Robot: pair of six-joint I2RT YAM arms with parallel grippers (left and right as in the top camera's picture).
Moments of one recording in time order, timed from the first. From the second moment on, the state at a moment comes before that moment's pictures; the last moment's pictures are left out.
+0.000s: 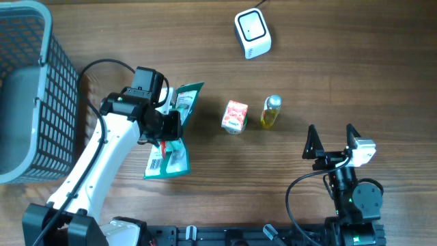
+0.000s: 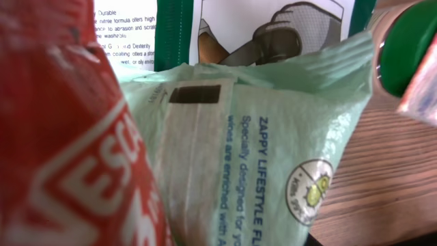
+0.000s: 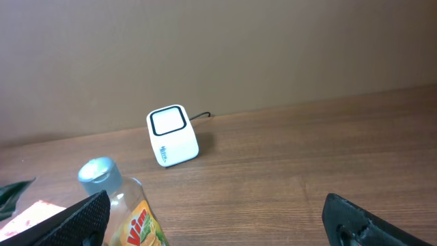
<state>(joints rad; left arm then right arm) -0.23 1.45 1.06 -1.00 0.21 -0.23 0.07 0.02 0.01 0.00 -0.01 0.19</state>
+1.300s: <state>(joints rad) -0.40 1.45 0.88 -0.67 0.00 -0.37 0.07 0.02 0.01 0.00 -0.01 0.19</state>
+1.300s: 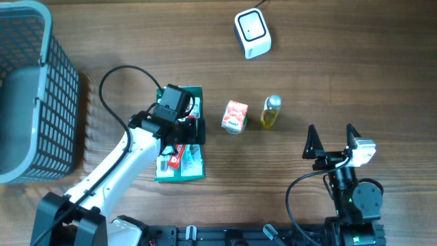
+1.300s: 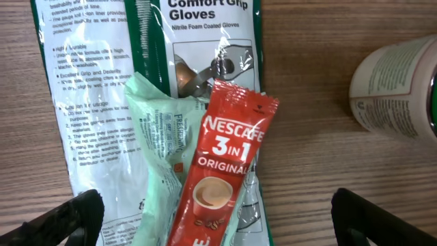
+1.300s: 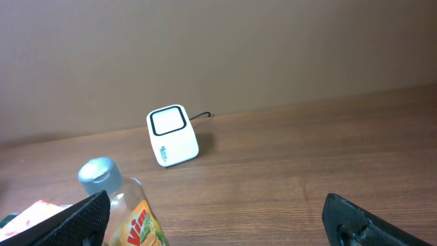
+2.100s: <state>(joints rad) -0.20 1.45 0.93 -0.65 -0.02 -0.37 0.07 0.02 0.01 0.00 -0.01 0.19</state>
